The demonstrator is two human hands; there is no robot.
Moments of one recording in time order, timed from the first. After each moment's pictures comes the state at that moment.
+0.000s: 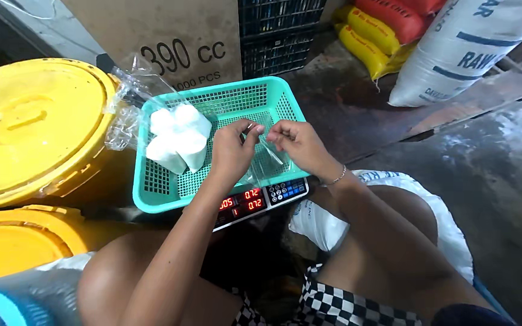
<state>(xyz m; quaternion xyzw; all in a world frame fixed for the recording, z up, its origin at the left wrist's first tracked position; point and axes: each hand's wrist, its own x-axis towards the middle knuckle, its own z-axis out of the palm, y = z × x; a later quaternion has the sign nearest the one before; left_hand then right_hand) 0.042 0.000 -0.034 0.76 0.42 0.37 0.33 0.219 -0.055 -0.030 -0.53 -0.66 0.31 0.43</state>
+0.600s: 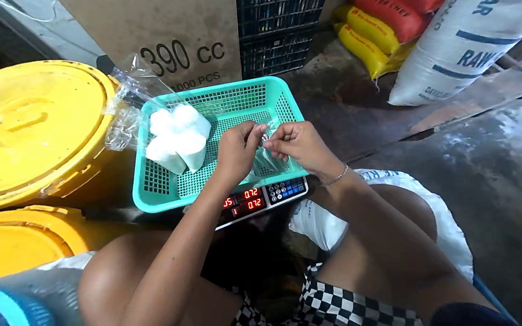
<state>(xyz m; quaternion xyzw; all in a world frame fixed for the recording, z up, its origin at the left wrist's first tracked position) 0.048 0.004 -0.044 0.75 0.38 0.40 0.36 0.218 -0.051 -0.022 -0.53 -0.57 0.44 0.45</state>
